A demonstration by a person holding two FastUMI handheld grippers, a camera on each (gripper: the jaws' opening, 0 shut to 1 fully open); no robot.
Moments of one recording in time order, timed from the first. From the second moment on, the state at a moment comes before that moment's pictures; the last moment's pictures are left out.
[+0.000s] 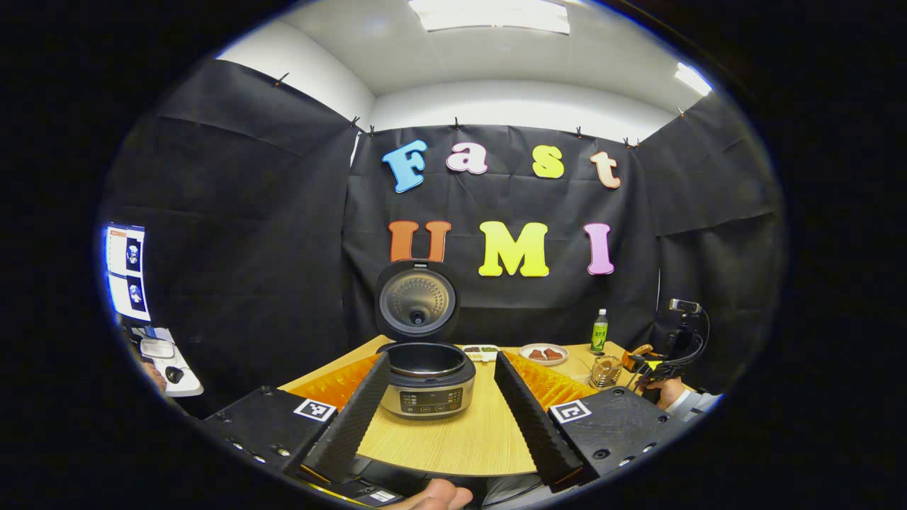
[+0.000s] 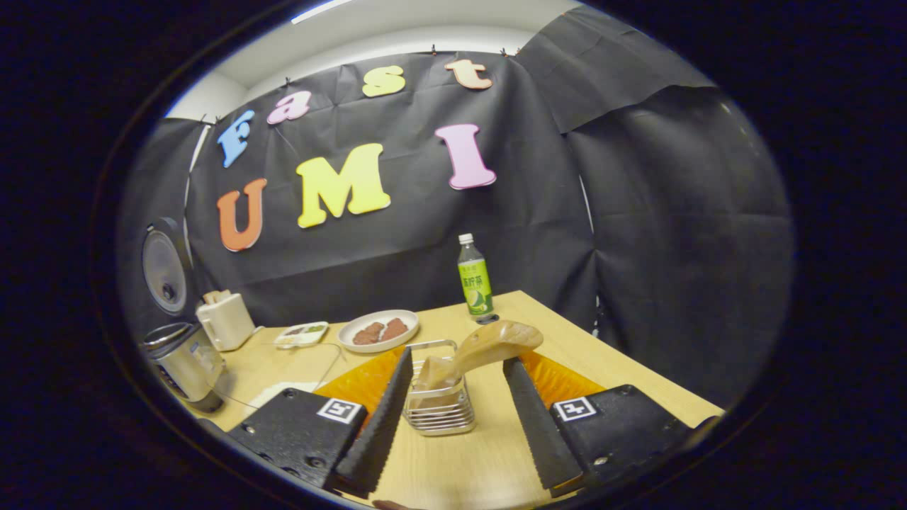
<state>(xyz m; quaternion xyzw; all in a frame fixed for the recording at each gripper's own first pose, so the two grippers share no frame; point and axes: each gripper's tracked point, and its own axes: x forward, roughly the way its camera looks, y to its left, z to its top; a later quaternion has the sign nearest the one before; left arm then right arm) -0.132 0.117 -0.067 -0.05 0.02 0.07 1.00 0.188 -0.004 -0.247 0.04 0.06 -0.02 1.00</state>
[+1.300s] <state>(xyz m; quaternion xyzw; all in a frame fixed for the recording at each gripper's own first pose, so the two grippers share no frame) -0.145 0.105 -0.043 -0.09 -0.07 0.04 0.99 0.182 0.125 -0.088 -0.09 -0.01 0.03 1.00</state>
